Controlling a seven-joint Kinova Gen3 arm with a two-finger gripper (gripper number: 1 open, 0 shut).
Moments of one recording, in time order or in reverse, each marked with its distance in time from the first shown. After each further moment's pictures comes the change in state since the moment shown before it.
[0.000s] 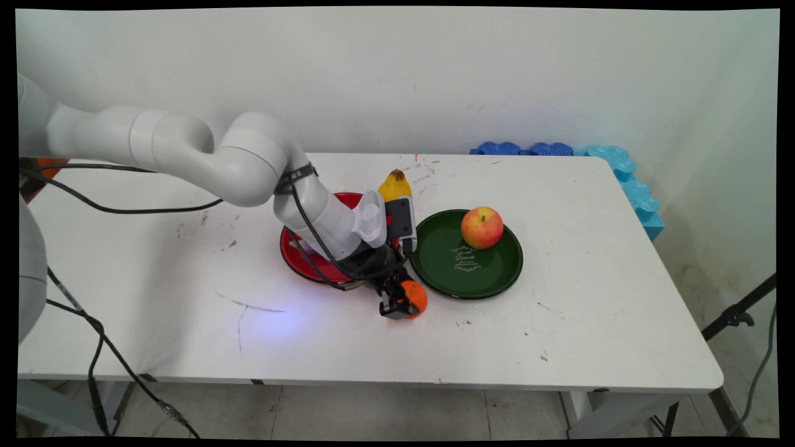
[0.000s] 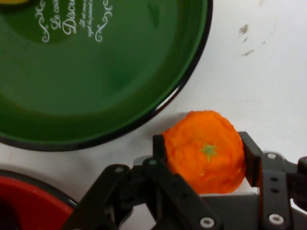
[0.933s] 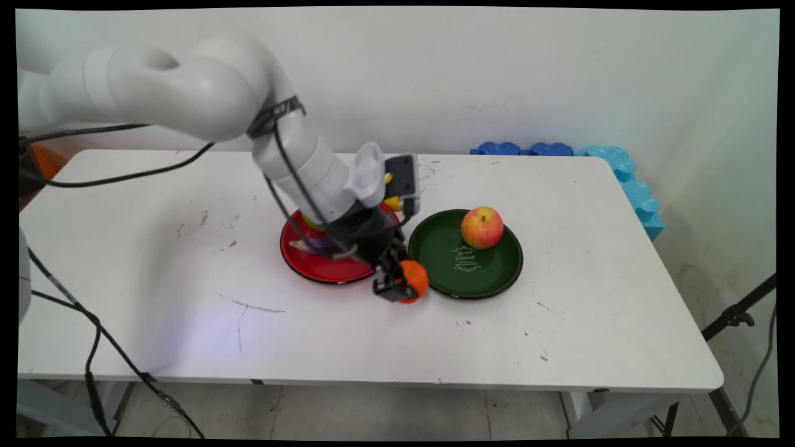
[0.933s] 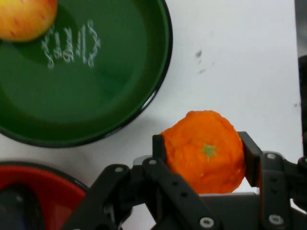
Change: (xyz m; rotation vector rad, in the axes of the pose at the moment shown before) arm 0.039 0.010 -0.079 -0.028 -0.030 0.028
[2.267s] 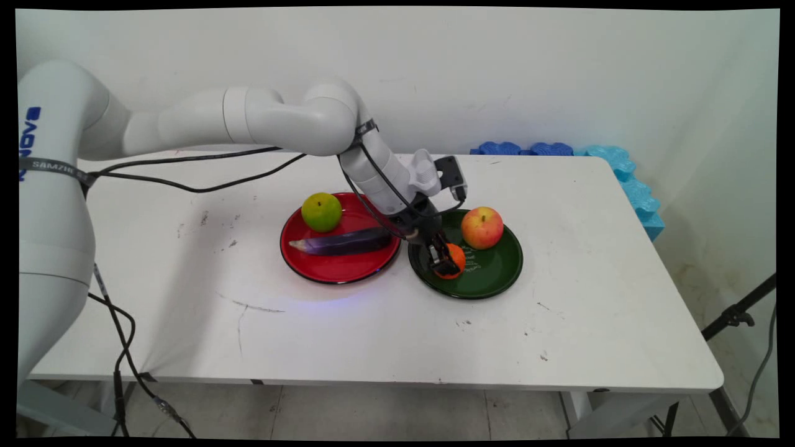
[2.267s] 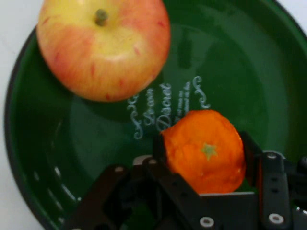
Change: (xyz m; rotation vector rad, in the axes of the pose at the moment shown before) arm 0.038 -0.093 0.112 0.003 0.047 -0.101
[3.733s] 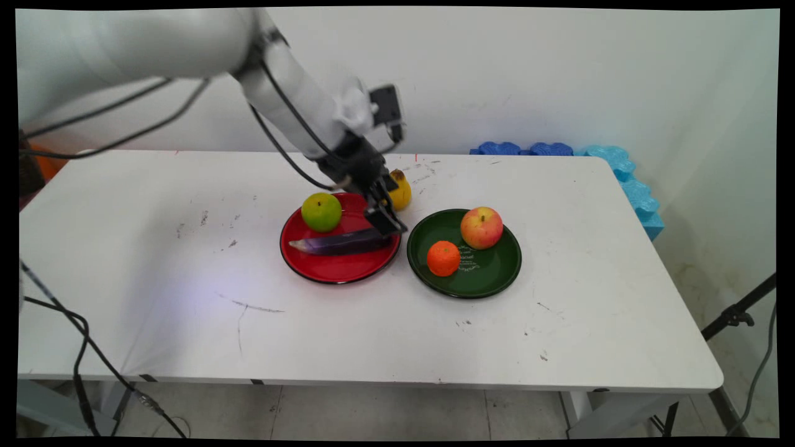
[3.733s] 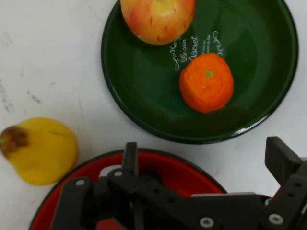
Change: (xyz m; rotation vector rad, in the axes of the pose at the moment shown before) arm -0.021 0.013 -0.142 0.137 -0.030 0.051
